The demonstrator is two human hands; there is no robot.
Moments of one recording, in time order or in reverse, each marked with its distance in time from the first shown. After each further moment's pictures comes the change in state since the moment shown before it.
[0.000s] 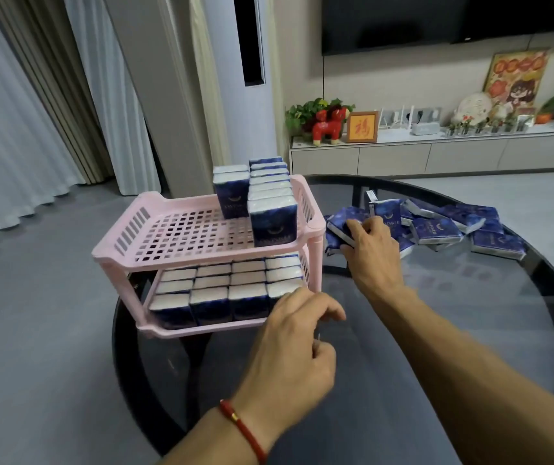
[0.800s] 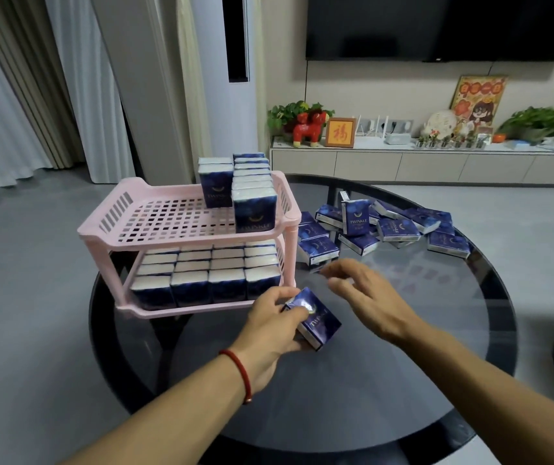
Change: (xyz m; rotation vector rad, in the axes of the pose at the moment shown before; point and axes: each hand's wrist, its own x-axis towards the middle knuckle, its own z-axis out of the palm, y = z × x) left_hand 0.015 -0.006 0.034 -0.924 -0.033 -0.780; right_hand -0.089 0.016 -0.097 0.557 -0.449 -0.156
